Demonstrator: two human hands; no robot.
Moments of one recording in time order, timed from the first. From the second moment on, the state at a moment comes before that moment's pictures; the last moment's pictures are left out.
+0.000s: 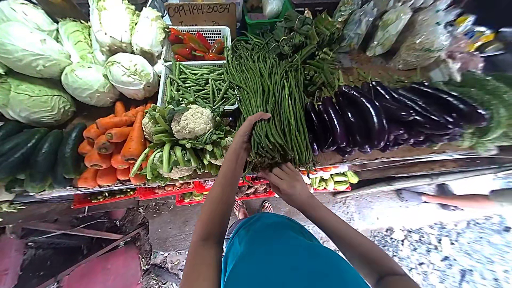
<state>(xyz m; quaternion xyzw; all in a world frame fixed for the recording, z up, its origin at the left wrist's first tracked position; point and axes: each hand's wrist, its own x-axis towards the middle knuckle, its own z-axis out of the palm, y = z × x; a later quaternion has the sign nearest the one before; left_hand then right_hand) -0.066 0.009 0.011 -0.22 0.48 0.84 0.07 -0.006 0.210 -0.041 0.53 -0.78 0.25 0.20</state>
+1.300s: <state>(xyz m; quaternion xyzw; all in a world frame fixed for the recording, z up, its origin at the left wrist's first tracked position) 0.043 0.016 -0.003 -0.29 0.84 0.45 -0.12 -0.091 0.139 0.026 0.44 -0.85 0.28 -0.05</state>
